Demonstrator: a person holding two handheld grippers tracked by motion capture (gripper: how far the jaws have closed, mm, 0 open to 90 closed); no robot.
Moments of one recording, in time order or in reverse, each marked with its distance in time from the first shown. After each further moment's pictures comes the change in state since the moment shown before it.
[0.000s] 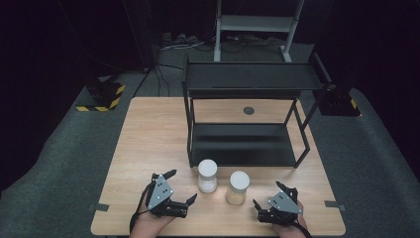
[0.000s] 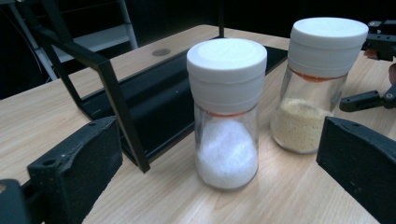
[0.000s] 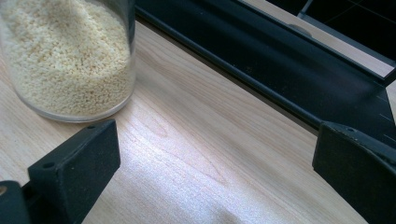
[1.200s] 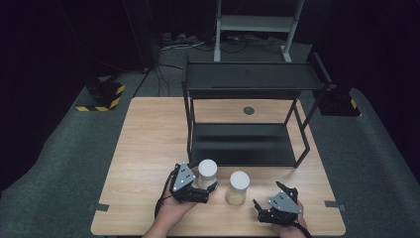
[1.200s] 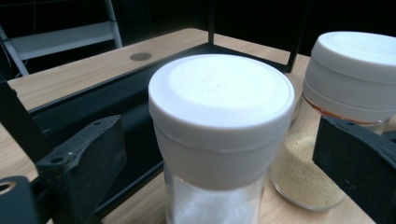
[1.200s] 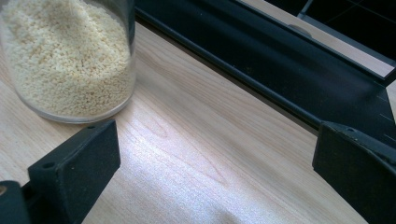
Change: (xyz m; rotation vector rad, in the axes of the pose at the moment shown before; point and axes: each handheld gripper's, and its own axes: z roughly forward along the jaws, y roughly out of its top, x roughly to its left) left arm 0.001 0.003 0.069 -0.018 -0.045 -0.073; right arm -0.001 -0.001 0.000 -0.006 0.001 0.006
